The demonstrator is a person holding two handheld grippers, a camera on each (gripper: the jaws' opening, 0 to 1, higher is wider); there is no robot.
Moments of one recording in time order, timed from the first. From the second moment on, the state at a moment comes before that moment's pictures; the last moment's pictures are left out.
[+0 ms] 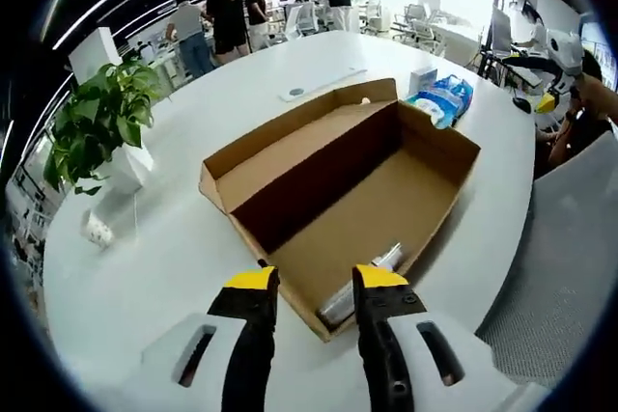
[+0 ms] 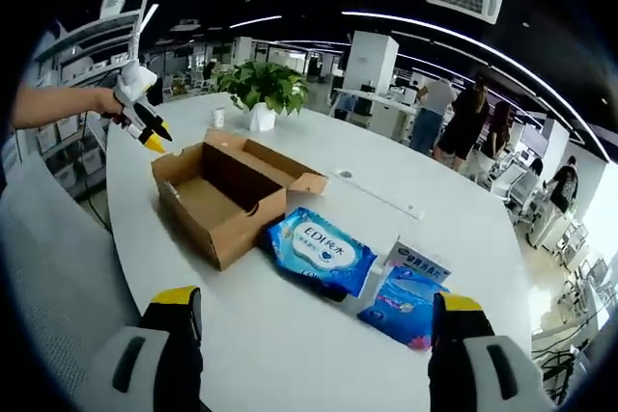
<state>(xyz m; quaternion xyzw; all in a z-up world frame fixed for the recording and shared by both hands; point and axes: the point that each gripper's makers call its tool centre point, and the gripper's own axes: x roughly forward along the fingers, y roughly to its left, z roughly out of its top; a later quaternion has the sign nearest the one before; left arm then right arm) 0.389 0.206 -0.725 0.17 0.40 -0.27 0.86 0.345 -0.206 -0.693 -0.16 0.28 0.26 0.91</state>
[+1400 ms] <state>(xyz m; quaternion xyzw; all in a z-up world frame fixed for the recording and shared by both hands) 0.401 0.174 -0.770 0.36 0.45 -0.45 0.68 0.253 -0.177 -0.668 -0.15 0.21 0.24 0.94</state>
